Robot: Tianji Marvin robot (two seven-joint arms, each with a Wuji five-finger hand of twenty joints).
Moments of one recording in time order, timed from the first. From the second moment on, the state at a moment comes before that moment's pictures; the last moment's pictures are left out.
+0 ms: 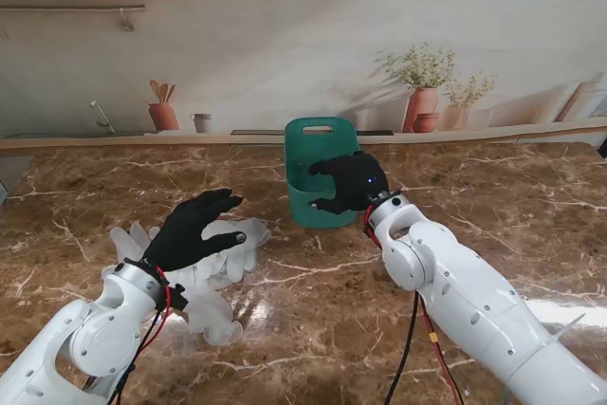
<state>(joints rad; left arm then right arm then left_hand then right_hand) 1.74 -1.11 -1.35 -1.78 0.63 -0.21 0.05 -1.15 -1.12 0.88 -1.31 -0.97 -0.06 -0.31 0.54 -0.07 0.01 -0.05 0.45 0.11 0.11 0.13 0.32 0.04 0.19 0.19 0.21 0.06 0.12 0.32 -0.01 -0.03 0.50 0.27 0.27 -0.69 0.94 -0.18 0.68 -0.10 0.35 0.44 0.88 -0.09 0.25 0.34 0.86 -0.03 0.23 0.35 0.48 0.04 0.92 0.31</state>
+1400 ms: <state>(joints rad) 1.70 -0.99 -1.42 -1.81 0.63 -0.39 -0.53 -1.64 -1.10 1.22 -1.57 -0.91 -0.15 -0.32 0.62 -0.55 0.50 -0.08 0.61 -0.08 0.32 0.23 0.27 0.01 0.19 0.18 0.10 0.02 0.08 0.31 -0.02 -0.02 0.09 0.32 0.20 -0.56 0.75 -0.08 0.63 -0.07 0.28 0.42 0.79 -0.07 0.17 0.22 0.75 -0.07 0.16 0.24 0.42 -0.04 0.78 0.26</state>
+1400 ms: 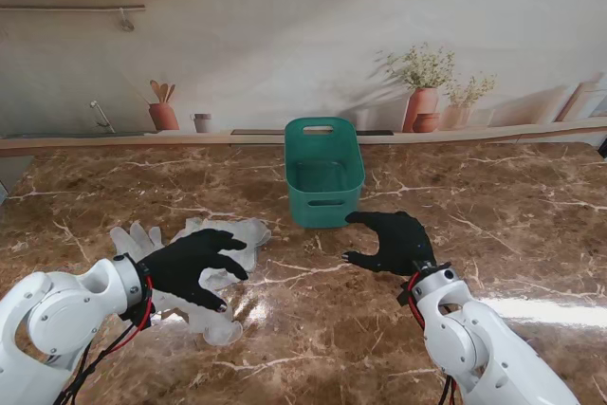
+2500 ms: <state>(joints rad) 1.71 -1.00 -1.31 -1.67 0.93 -0.41 -0.24 -1.66 -1.10 1.20 -1.65 -0.92 -0.14 -0.27 0.83 -0.41 0.39 -0.14 0.76 -0.22 0.82 0.39 0.38 0.01 0.24 0.22 0.15 0.02 0.14 0.35 -0.04 0.00 0.20 0.55 0.24 -0.53 0.72 -0.08 0.65 -0.08 0.30 0.42 0.85 -0.07 0.20 0.24 0.78 -0.07 0.18 0.24 0.44 -0.04 0.81 0.26</state>
